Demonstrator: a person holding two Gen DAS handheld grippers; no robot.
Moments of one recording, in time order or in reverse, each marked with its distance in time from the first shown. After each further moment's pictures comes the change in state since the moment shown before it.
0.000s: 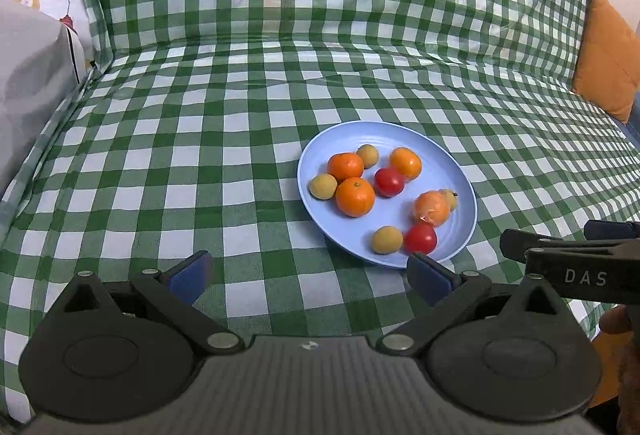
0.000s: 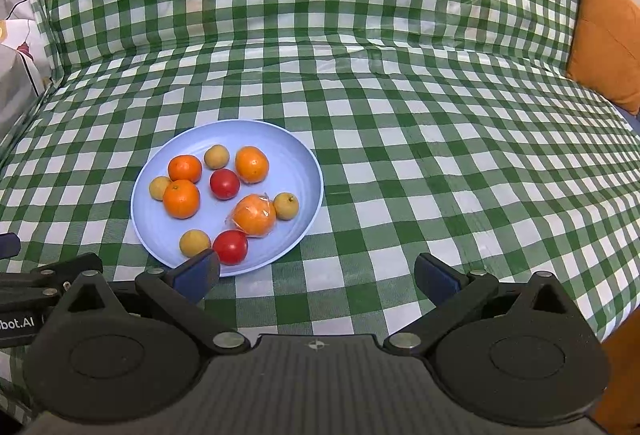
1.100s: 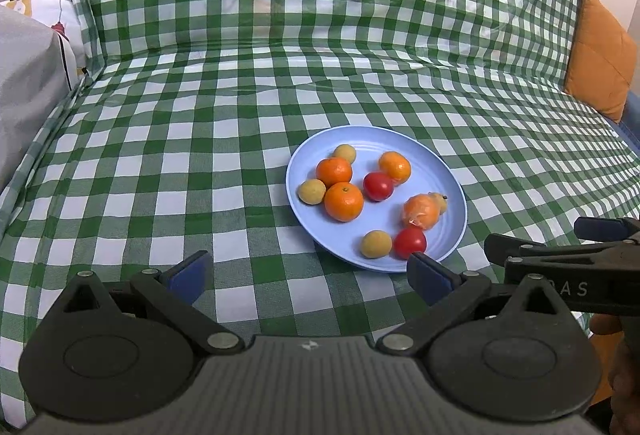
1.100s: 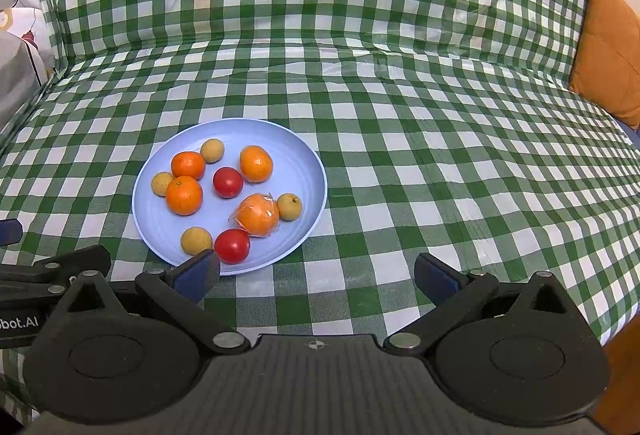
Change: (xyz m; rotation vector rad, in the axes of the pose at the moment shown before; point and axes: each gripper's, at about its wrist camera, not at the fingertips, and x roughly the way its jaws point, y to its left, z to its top) left arm 0.001 -0.004 0.001 0.012 -0.017 -0.019; right arm 0.000 -0.002 0.001 -0.045 -0.011 -0.001
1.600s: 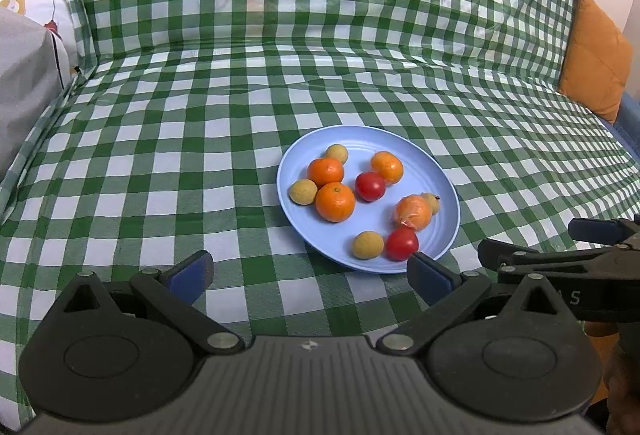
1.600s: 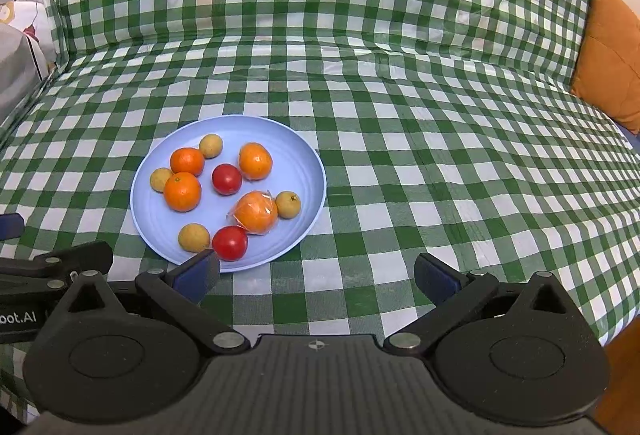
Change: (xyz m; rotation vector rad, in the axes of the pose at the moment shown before) left arm 0.002 -0.001 0.002 0.000 0.004 -0.024; right arm 0.003 -0.002 0.000 -0.026 0.006 -0.001
